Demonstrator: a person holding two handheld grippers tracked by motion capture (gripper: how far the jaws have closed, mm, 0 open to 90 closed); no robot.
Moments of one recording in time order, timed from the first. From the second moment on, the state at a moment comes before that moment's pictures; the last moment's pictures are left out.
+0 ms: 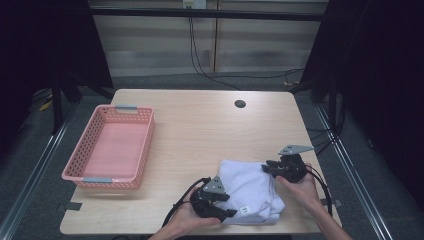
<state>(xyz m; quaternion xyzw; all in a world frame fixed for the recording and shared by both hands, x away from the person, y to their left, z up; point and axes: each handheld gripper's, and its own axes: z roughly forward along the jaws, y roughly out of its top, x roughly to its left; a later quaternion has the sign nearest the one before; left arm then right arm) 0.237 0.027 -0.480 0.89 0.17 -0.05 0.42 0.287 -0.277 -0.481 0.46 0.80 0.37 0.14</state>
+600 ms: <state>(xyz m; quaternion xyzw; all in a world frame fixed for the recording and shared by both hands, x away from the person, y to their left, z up) 0.223 0.041 -0.496 0.89 0.21 -0.06 0.39 0.293 -0.286 -0.492 0.46 0.79 0.39 0.10</state>
